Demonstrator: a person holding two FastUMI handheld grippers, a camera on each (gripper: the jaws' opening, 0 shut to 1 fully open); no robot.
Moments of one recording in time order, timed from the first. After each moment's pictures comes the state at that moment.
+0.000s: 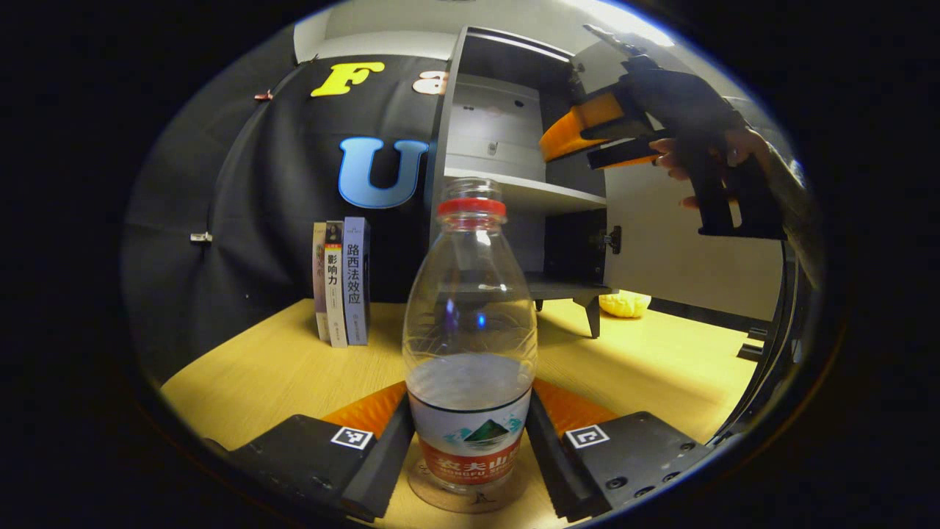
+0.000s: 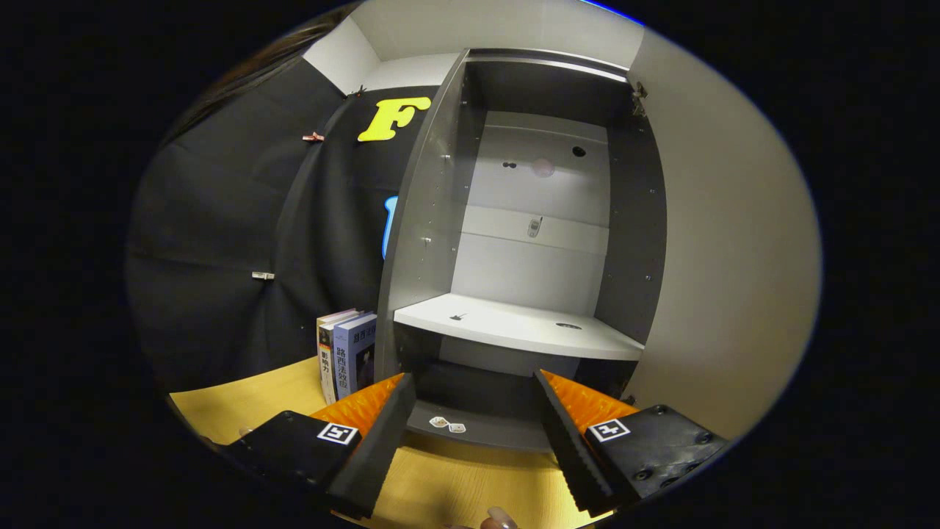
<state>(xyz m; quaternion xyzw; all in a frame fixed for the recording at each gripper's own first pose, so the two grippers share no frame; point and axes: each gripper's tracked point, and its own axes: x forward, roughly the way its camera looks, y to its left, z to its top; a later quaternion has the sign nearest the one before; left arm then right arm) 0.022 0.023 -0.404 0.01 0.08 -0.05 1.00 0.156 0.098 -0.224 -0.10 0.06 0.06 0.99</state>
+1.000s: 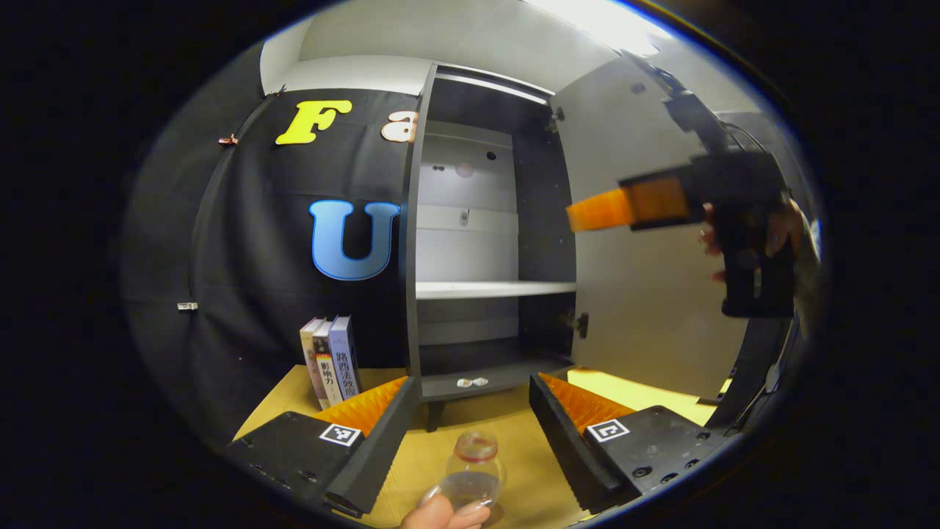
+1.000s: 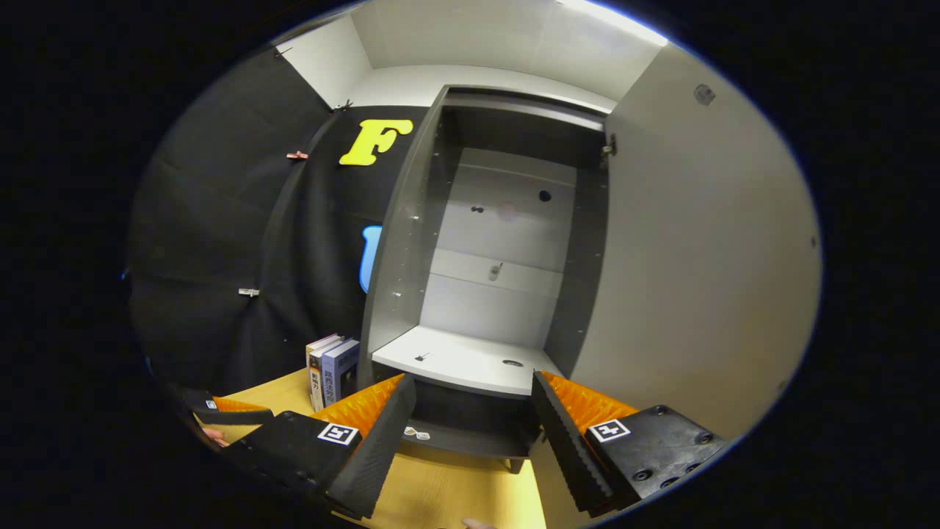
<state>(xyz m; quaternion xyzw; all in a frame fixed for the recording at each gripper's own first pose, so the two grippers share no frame) 0.011 0.005 -0.175 0.01 0.01 -0.10 0.99 0.085 0.060 -0.087 -0.12 0.03 -0.01 0.99</state>
